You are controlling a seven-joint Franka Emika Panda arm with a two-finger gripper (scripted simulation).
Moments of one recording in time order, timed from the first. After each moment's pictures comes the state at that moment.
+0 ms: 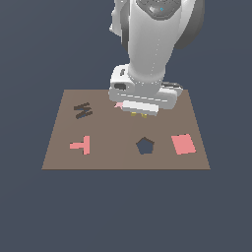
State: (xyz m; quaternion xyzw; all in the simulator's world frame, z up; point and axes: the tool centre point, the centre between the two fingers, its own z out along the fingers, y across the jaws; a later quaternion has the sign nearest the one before) arm -0.053 0.049 0.033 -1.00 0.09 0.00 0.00
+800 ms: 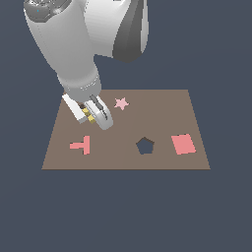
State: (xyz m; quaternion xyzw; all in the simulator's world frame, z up) arm -0.032 -0.107 0.039 -0.89 0.45 0.00 0.00
